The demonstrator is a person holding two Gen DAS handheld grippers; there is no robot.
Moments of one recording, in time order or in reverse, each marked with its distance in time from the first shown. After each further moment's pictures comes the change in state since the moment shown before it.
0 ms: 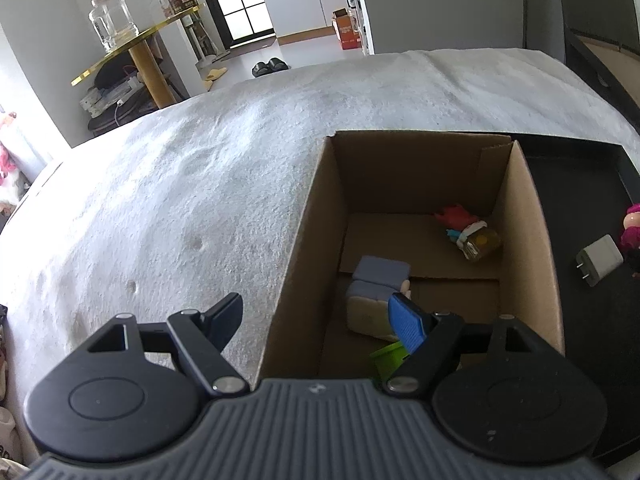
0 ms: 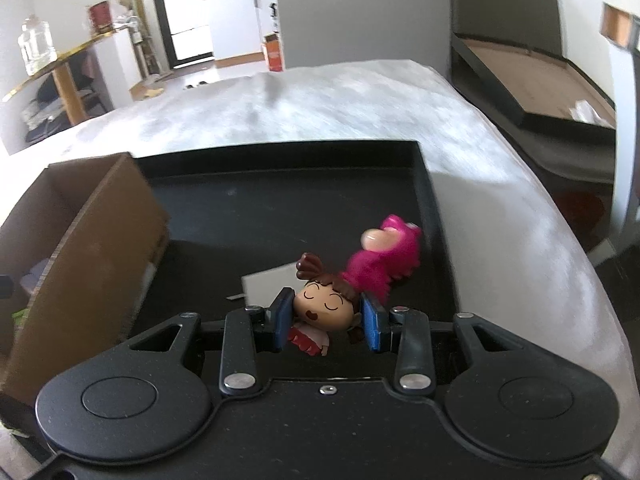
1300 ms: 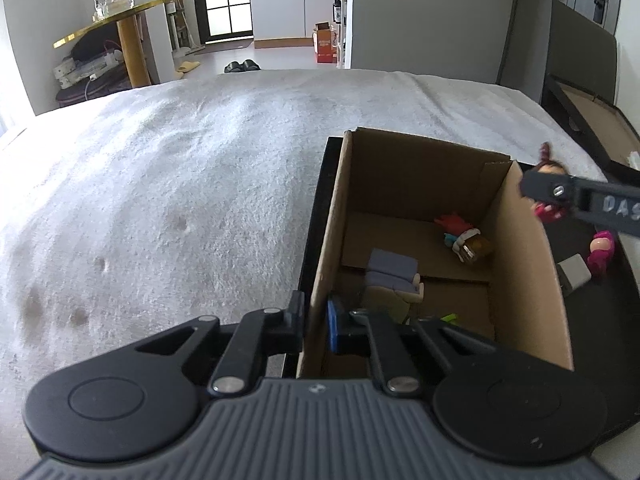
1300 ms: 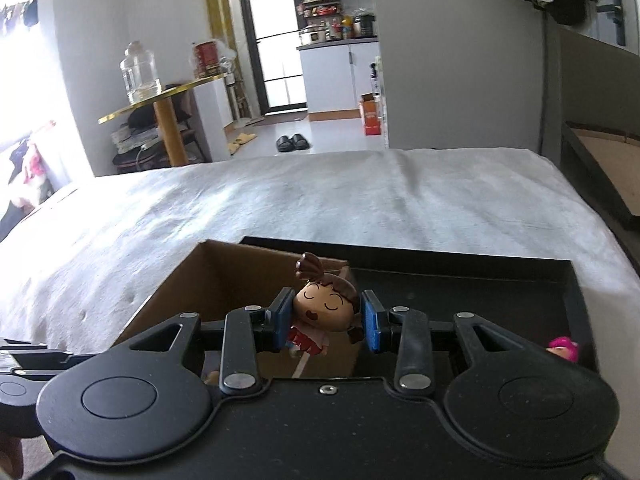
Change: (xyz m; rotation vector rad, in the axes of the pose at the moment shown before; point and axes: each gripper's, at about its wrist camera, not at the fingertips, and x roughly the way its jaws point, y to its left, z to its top) left arm 0.010 0.056 -0.021 -0.113 -0.038 -0.204; right arm -0.025 0.118 0.047 -0.108 -0.158 0.222
